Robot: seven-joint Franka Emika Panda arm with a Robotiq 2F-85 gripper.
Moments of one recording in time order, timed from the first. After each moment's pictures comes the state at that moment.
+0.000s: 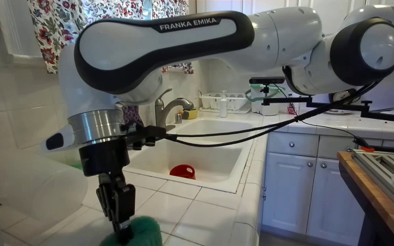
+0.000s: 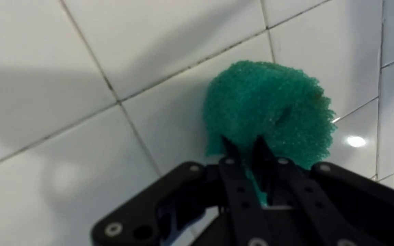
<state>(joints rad) 0.37 1.36 0.22 -0.45 0.09 1.61 -0.74</state>
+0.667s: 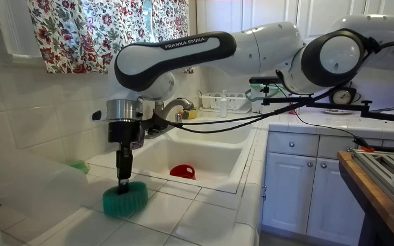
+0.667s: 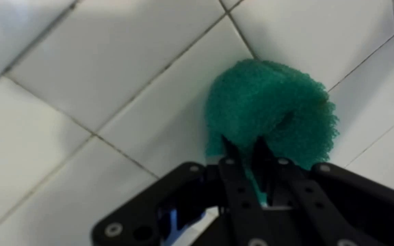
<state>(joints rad) 0.18 1.38 0.23 -0.45 0.14 1.78 -0.65</state>
